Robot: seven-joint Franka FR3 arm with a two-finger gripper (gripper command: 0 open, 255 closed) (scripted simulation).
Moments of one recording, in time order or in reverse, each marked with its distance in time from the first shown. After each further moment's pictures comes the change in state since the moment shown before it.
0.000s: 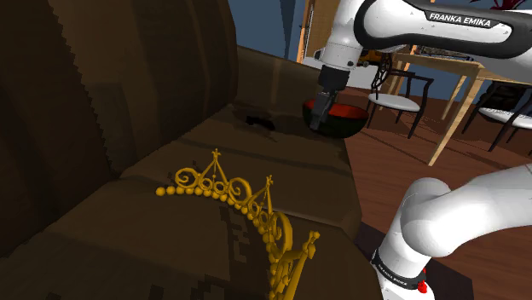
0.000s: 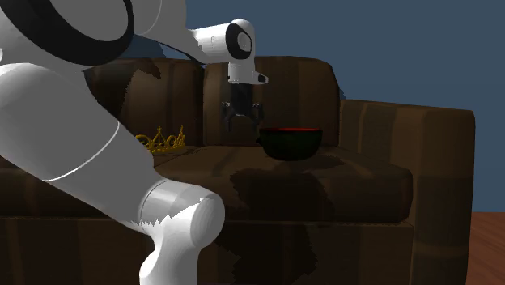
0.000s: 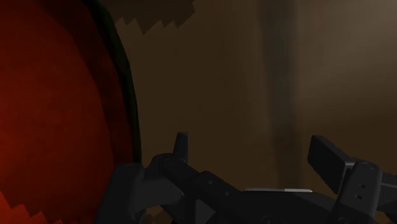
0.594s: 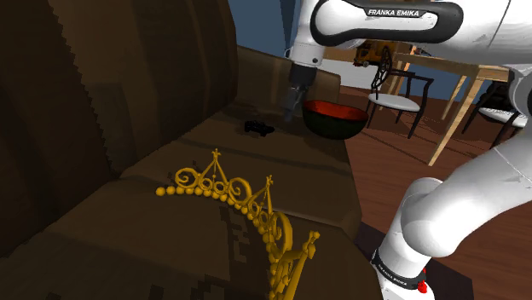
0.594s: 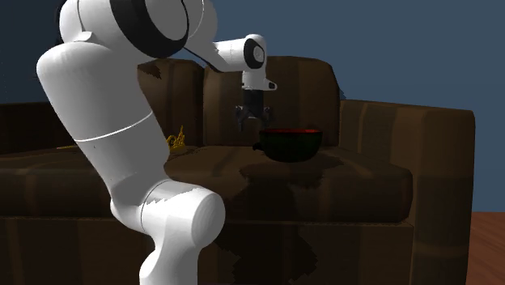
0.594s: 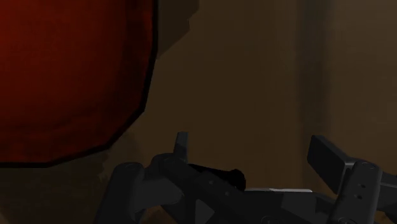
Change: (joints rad) arm 0.015 0.287 -0.011 0.193 -0.002 0.067 -0.050
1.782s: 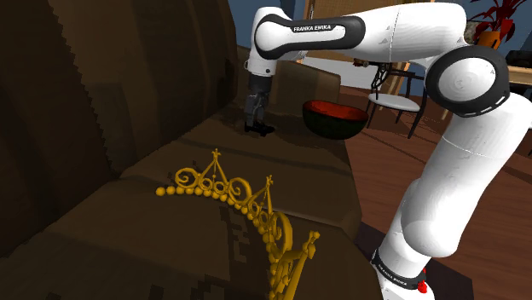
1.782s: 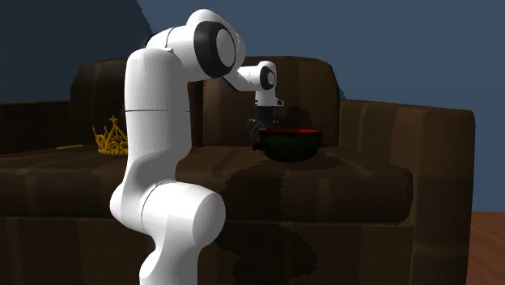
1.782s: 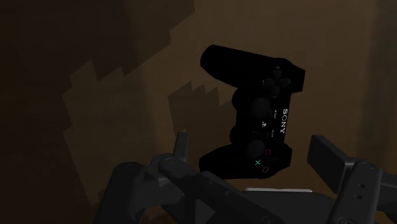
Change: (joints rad) arm 0.019 0.432 0.004 0.319 0.007 0.075 -0.057
